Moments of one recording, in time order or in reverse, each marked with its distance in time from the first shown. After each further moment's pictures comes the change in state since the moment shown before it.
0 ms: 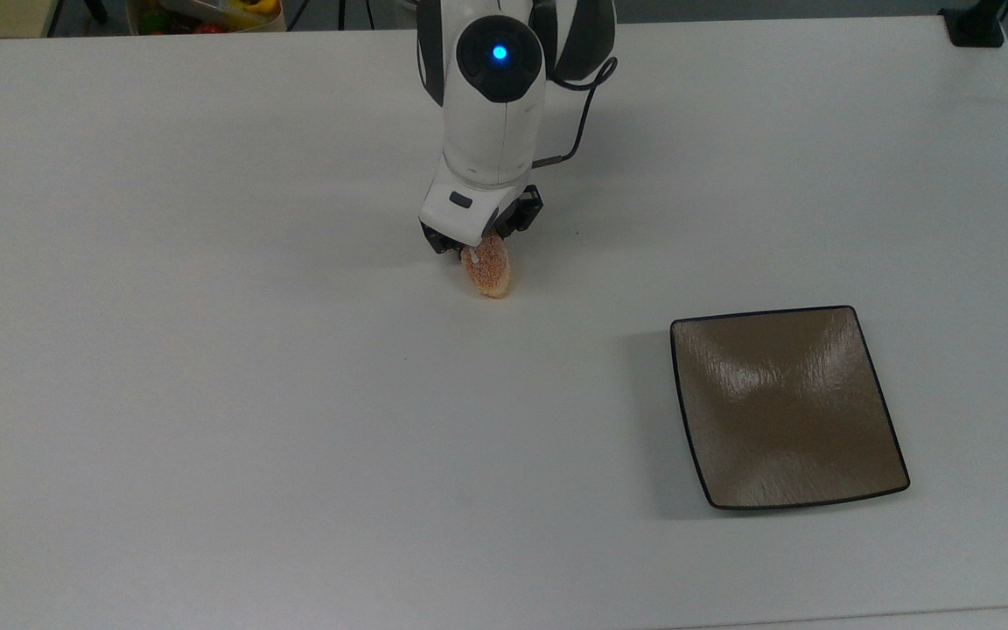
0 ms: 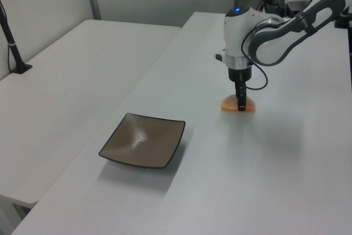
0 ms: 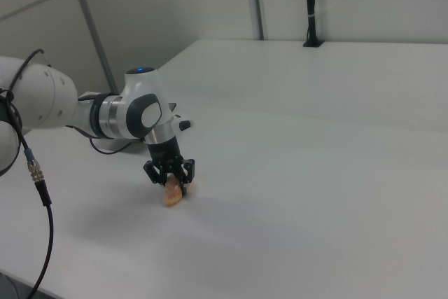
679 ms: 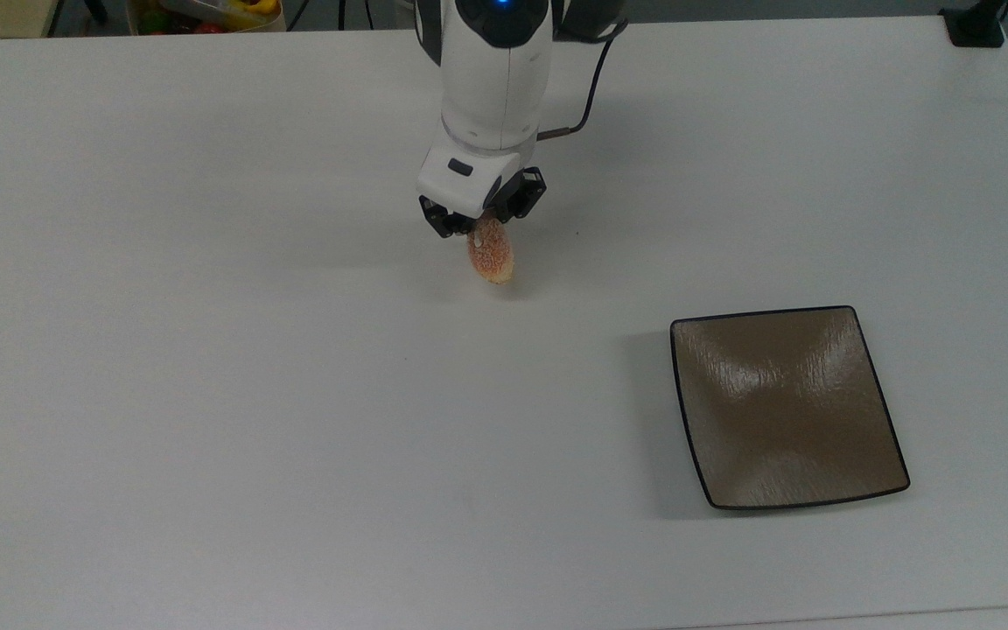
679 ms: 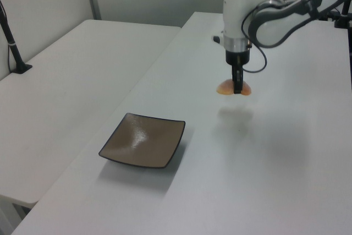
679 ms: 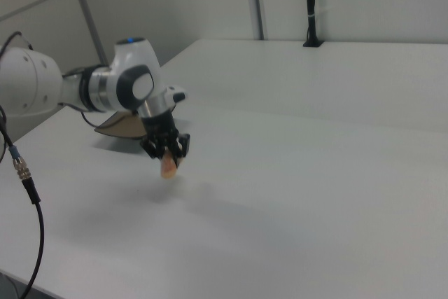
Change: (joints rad) arm 0.001 -0.065 0.004 0.081 0.001 -0.094 0.004
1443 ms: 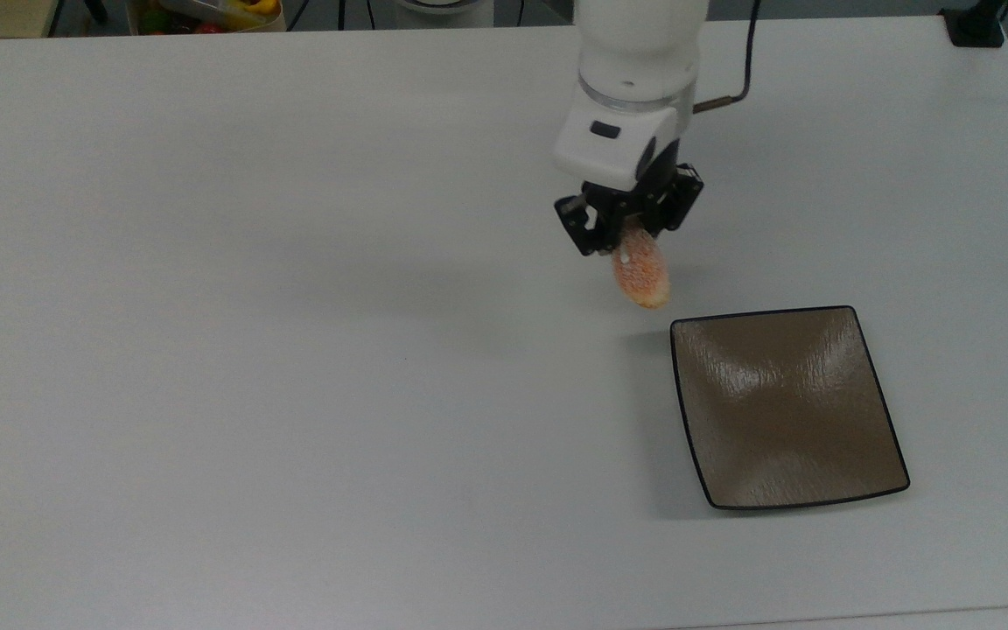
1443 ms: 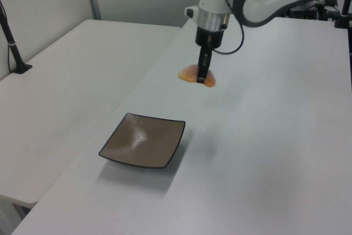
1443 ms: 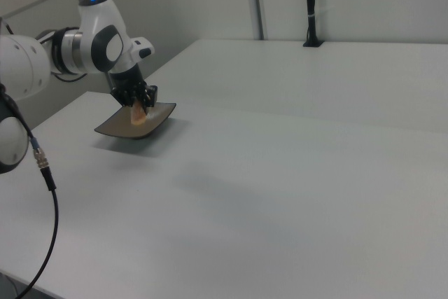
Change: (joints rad) arm 0.075 0.137 0.097 0.381 0.060 -0.013 0.154
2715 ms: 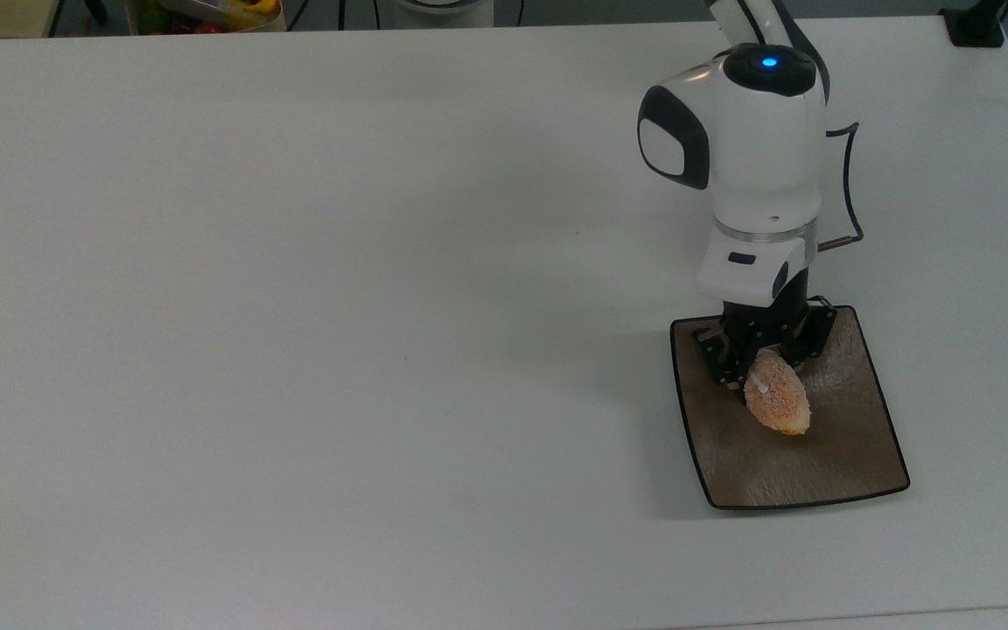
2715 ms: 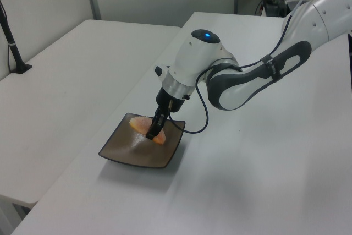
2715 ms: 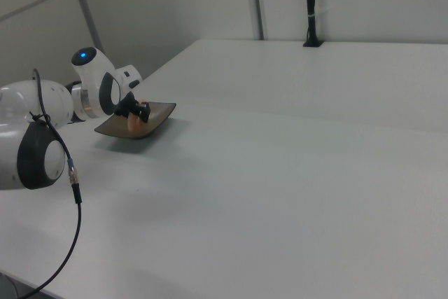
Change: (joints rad) arm 0.143 0.409 0.010 0.257 -0.148 0.461 0.263
